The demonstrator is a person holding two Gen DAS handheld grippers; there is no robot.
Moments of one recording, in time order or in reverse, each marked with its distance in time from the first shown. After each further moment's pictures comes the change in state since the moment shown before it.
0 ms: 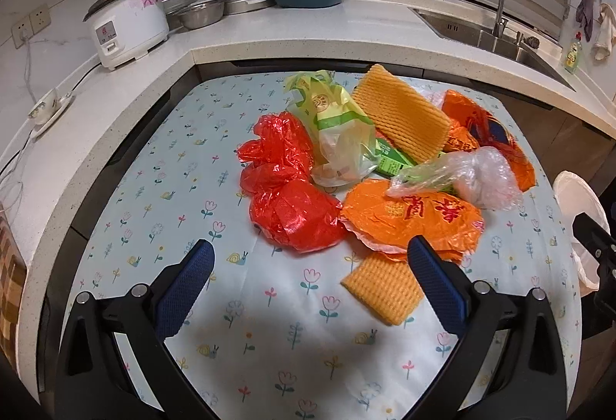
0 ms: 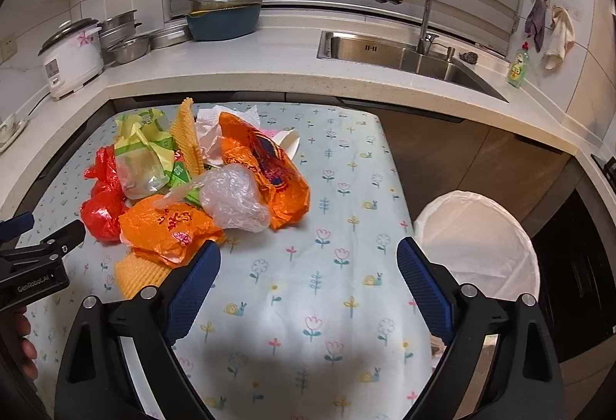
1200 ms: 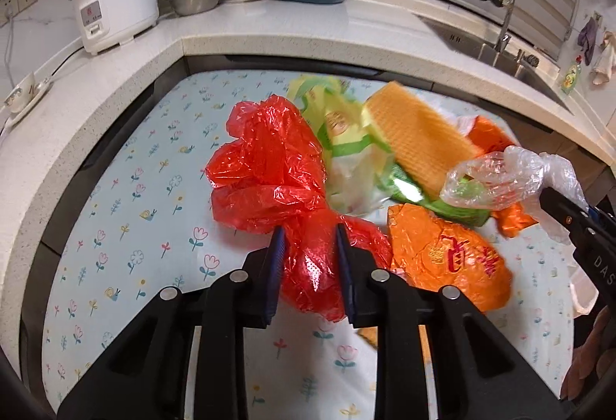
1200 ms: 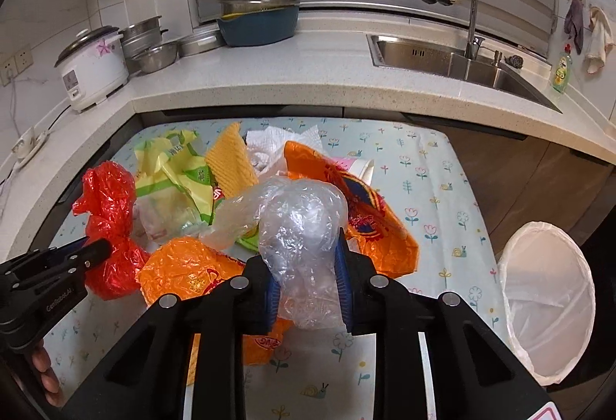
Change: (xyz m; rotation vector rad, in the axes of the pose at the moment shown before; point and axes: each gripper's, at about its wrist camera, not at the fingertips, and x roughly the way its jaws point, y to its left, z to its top) left arm 0.022 0.023 0.026 -0.051 -0.006 -0.096; right arm 0.032 0.036 0.035 0.024 -0.045 0.120
